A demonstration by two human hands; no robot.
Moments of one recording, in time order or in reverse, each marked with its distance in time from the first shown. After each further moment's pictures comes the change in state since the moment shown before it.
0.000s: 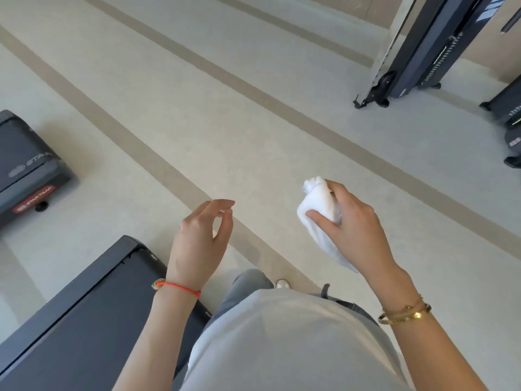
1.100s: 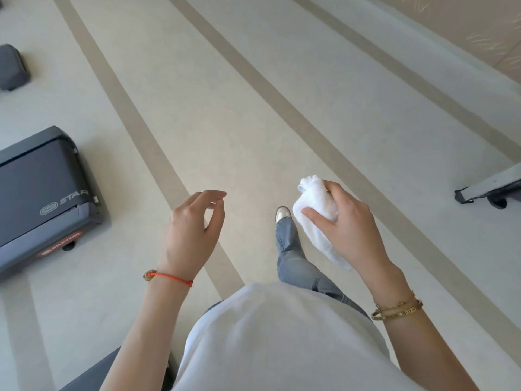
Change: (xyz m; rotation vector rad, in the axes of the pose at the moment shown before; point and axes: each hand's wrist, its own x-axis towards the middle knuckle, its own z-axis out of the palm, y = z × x) left_hand 0.636 -0.223 -0.076 0.098 0.189 -0.215; right_hand 0.699 -0.168 0.179 0.069 -0.214 -0.188
